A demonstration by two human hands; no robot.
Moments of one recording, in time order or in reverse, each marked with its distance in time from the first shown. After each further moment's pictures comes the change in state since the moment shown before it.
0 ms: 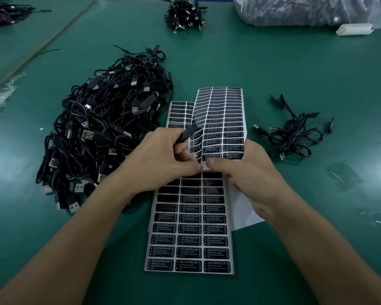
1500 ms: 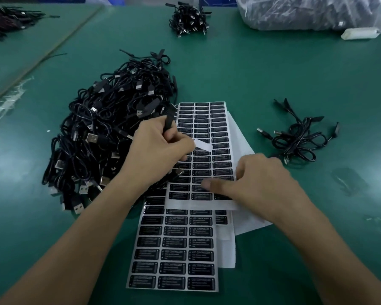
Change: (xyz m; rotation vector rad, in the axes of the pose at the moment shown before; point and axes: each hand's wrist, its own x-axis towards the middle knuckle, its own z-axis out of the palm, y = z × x) left_hand 0.002 0.005 0.000 -0.262 0.299 -0.045; right_hand -0.019 -0.012 -0.010 -1.056 0.072 0.043
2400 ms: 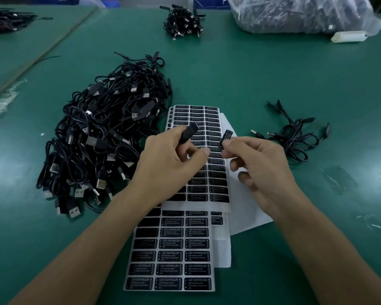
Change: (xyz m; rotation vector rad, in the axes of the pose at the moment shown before) left_hand -0.013 0.000 0.019 0.173 0.013 0.212; right_hand 0.017 -0.001 0.001 1.155 0.083 0.014
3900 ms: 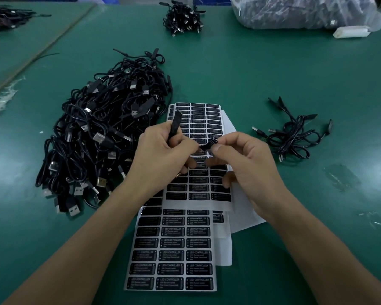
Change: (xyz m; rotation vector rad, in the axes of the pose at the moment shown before) left_hand 0.009 -0.004 -0.001 -0.269 -0.034 -0.251; right_hand -0.007 0.008 0.011 -0.062 -0.166 -0.167
